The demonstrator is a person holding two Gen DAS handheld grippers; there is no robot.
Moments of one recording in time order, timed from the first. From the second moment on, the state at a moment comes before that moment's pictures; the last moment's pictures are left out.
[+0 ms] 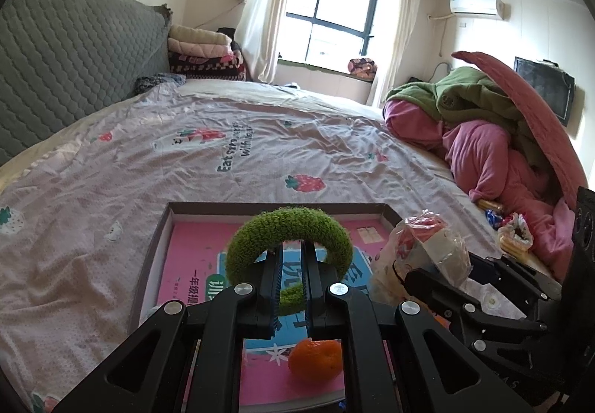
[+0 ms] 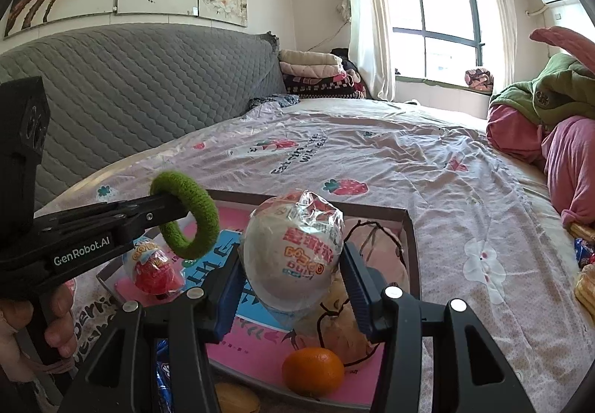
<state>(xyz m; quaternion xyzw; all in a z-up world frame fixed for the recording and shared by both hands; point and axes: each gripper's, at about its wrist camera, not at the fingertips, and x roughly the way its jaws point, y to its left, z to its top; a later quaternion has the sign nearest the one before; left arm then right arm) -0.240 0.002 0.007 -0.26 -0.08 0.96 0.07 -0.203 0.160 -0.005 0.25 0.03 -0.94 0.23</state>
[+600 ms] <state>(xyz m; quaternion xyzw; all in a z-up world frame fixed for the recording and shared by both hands) -0.269 0.017 -0.015 -0.33 -0.07 0.94 0.08 -0.208 0.149 -0.016 0.28 0.05 -0.93 0.24</state>
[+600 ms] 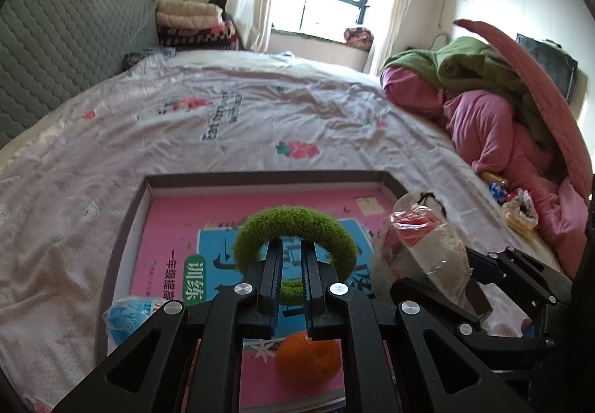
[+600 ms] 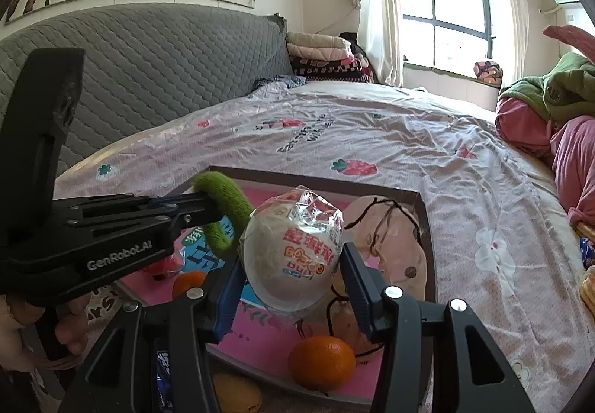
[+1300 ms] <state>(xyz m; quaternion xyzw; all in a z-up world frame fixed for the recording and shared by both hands) -0.275 0.017 -0.027 -0.36 -0.06 0.93 0.08 -0.217 0.135 -0.041 0.34 0.09 -0.91 0.24</state>
